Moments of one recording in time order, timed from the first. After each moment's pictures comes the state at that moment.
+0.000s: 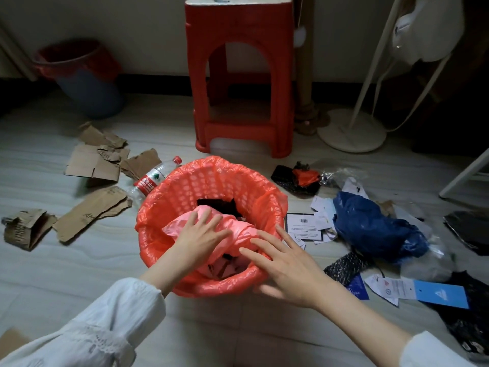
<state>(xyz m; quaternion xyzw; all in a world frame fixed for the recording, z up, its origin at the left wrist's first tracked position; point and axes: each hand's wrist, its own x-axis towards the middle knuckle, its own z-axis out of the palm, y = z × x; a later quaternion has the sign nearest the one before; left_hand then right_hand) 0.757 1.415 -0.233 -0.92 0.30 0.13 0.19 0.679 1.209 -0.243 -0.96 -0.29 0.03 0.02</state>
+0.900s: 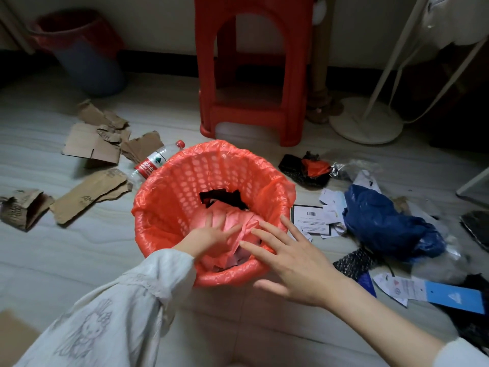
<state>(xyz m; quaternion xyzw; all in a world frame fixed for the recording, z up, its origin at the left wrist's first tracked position) 0.780 1.402 -0.305 -0.90 0.18 0.38 0.11 0.687 1.212 -0.249 -0.95 -0.32 0.02 0.00</state>
